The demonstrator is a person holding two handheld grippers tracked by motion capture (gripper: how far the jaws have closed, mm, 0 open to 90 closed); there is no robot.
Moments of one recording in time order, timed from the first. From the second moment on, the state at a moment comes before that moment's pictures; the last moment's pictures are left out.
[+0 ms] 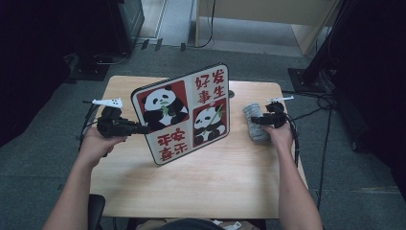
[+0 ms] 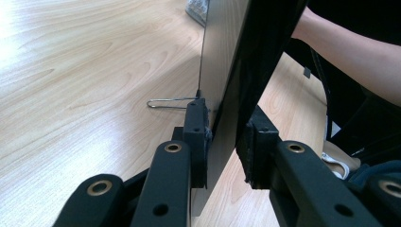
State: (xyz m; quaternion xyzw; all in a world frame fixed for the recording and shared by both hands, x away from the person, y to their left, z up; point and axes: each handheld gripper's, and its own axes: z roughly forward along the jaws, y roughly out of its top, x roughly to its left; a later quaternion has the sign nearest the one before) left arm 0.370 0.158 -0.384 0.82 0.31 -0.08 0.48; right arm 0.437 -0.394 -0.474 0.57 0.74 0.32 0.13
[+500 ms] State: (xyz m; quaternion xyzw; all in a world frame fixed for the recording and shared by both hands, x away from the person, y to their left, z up) left arm 0.369 0.158 -0.383 0.82 0.31 -0.07 0.47; right arm 0.422 -0.390 -0.450 0.57 0.74 0.34 0.12
